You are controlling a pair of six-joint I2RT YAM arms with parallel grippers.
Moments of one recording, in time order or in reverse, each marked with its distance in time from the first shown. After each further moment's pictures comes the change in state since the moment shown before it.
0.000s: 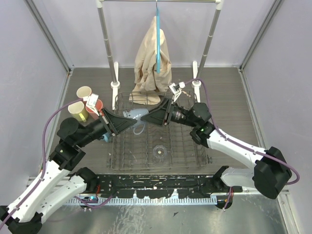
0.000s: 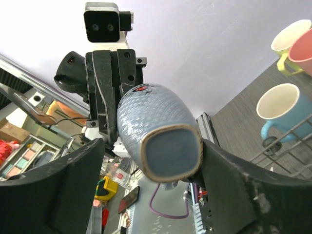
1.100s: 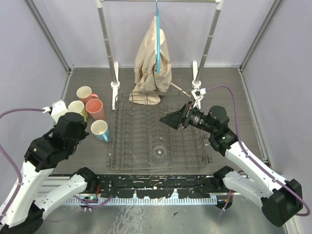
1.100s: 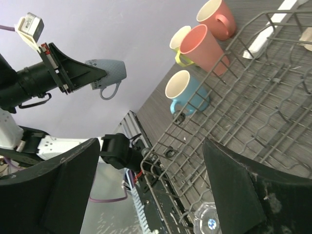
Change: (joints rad) left arm 0.007 0.084 0.465 -1.256 -1.100 0.179; right arm -0.209 -0.307 -0.117 -0.457 0.041 -0.272
